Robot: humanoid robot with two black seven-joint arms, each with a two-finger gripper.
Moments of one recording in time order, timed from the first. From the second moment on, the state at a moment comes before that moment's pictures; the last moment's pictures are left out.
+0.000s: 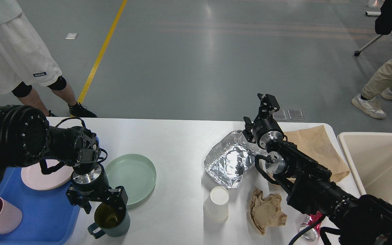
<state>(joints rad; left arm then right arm) -1.48 0.05 1.40 -0.95 0.02 -0.74 -0.10 0.74 0.04 0.70 0.49 -0.24 -0.10 0.34</state>
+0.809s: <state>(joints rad) -1.47 0.05 1.38 -0.95 0.02 -0.96 -0.10 0.74 0.04 0.70 0.49 -0.24 -0.10 0.34</state>
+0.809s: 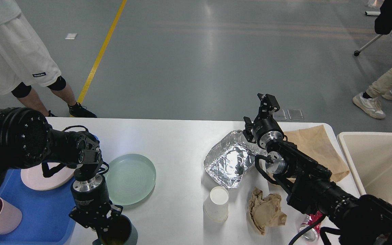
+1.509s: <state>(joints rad) -1.67 0.37 1.40 -0.93 0.03 -0.96 -0.10 0.74 0.04 0.70 0.49 -0.24 -0.10 0.34</state>
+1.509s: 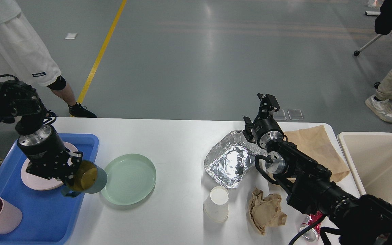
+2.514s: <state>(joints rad) -1.40 0.53 1.42 -0.78 0.04 -0.96 -0.10 0.74 0.04 0.70 0.49 -0.24 -0.10 0.34</state>
